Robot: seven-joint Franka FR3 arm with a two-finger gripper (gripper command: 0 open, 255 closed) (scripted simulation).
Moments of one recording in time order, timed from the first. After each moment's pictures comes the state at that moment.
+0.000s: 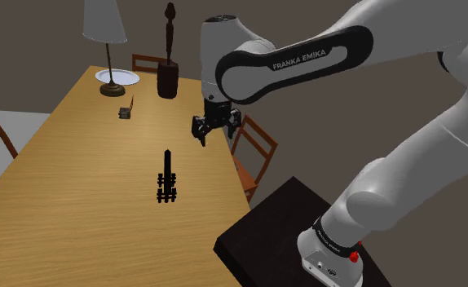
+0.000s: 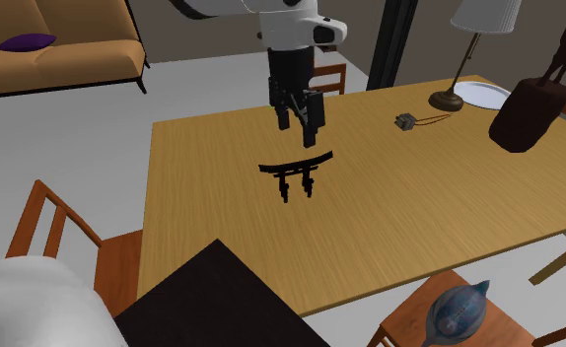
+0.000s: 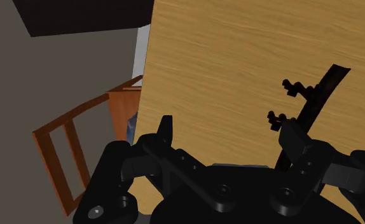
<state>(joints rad) 0.00 -0.18 0.42 -2.30 -0.07 2.02 0.75</state>
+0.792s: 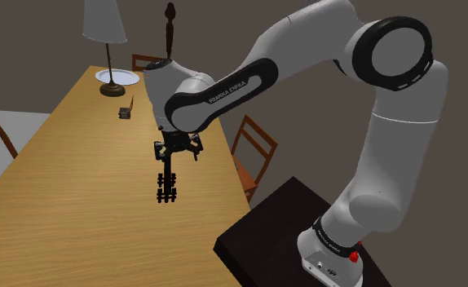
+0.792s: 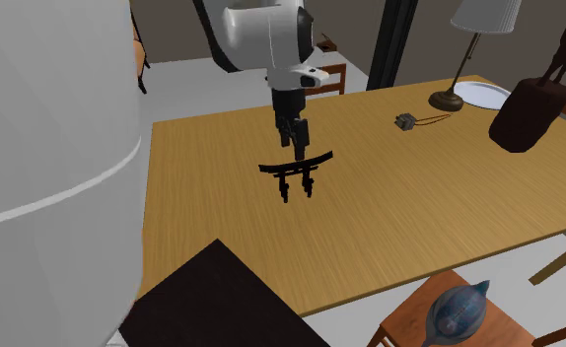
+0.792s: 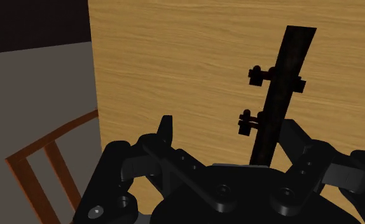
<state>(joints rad) 0.08 0.36 0.44 -1.99 -0.32 2.08 1.16</state>
